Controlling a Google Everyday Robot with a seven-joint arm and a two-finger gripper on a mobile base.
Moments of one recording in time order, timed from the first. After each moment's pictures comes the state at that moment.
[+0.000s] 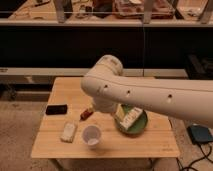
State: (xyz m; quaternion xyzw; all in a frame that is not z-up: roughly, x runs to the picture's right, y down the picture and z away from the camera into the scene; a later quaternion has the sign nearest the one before) arm 0.024 0.092 0.596 -0.22 -0.12 -0.54 0.80
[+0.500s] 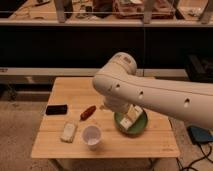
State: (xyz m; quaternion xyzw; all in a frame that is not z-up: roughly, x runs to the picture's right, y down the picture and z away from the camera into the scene) arm 0.052 0.092 0.590 -0.24 -0.10 -0.51 0.82
